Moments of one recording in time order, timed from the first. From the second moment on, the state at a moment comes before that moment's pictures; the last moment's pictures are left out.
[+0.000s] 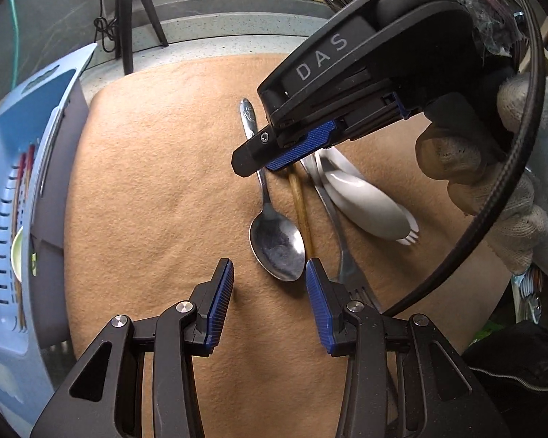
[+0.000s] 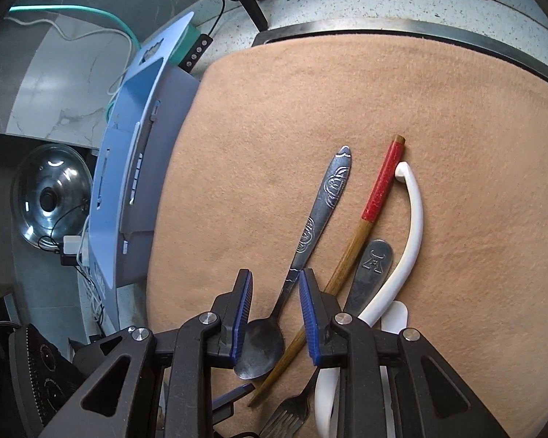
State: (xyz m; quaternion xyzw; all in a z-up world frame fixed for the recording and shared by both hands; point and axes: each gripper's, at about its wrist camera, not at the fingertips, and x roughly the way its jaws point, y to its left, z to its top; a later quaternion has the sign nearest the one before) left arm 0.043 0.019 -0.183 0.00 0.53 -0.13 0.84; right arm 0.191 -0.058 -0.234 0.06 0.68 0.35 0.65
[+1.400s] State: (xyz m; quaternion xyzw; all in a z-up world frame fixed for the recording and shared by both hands) left arm 0.036 0.079 -0.147 -0.06 0.49 -0.13 0.86; right arm 0.192 -0.021 -0.193 0.14 0.65 0.38 0.64
